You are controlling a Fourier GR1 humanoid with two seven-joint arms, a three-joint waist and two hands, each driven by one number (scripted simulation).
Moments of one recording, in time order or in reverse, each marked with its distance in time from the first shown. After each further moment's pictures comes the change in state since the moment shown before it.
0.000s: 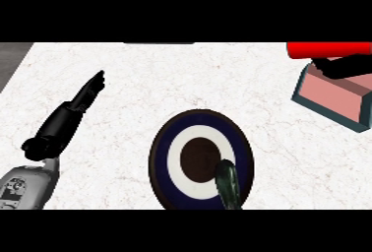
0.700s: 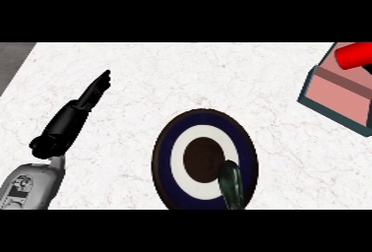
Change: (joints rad) left arm -0.018 -0.029 -0.001 0.011 -0.022 -0.019 0.000; right arm -0.171 -0.185 -0.003 0.653 0.129 0.177 -0.324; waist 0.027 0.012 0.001
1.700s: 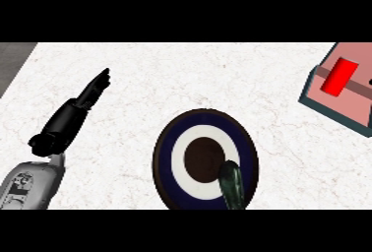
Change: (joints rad) left arm -0.012 -0.009 0.020 0.014 -0.009 -0.018 -0.010; right arm -0.168 -0.021 -0.162 0.497 -0.117 0.194 -0.456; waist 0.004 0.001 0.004
